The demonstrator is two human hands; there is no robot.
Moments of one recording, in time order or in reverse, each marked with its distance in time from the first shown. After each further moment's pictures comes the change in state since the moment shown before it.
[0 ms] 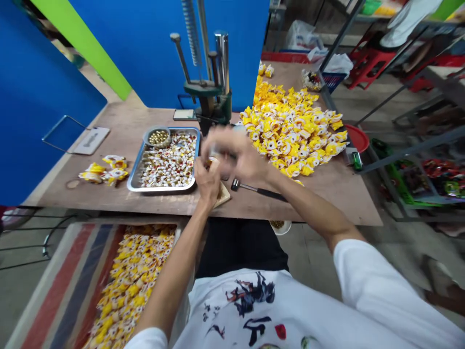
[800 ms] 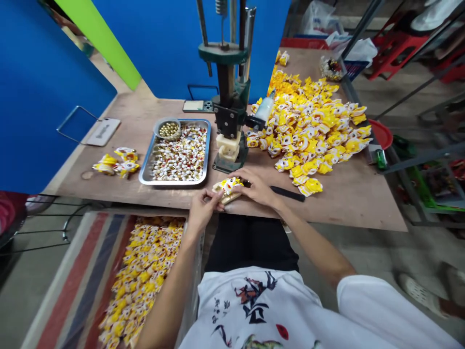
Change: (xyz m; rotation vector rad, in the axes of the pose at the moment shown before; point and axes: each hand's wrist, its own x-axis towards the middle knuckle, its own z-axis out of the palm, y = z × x) left_hand -0.045 -0.064 -0.095 -0.176 -0.402 -0.099; right_hand -0.143 0.036 0.081 0.077 -0.005 0.534
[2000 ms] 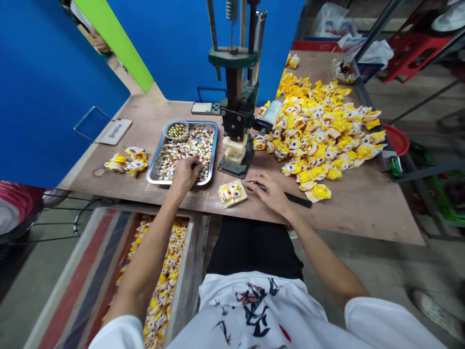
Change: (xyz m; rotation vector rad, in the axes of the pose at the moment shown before) left_hand 0.122 0.054 -0.070 0.662 0.152 0.471; right_hand -0.025 0.011 -0.012 -0.130 0.134 0.066
